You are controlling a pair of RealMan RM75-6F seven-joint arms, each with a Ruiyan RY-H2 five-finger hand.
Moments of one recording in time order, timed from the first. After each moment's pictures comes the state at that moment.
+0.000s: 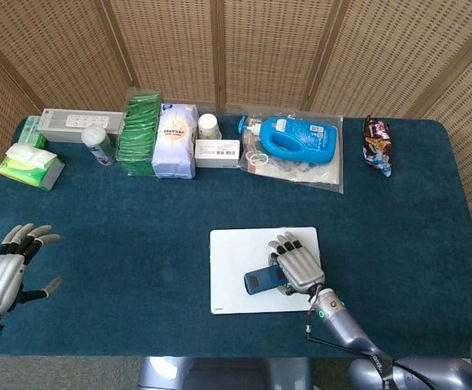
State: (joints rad) left arm -0.15 -1.03 -0.03 -1.85 1.45 1.37 -0.04; right arm 0.67 -1.55 0.03 -1.66 -1.02 1.01 -0.53
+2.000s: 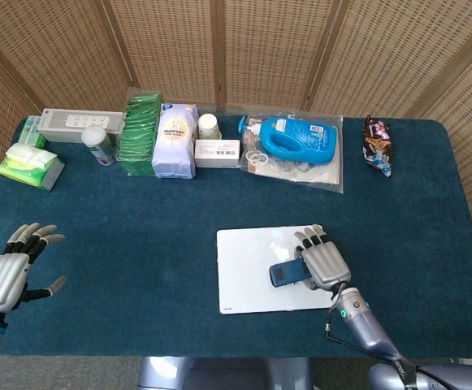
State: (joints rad) left arm -0.16 -1.04 -0.02 -1.83 1.46 1.35 -0.06; right arm 0.63 -1.43 0.02 -1.77 -0.99 1.08 -0.65
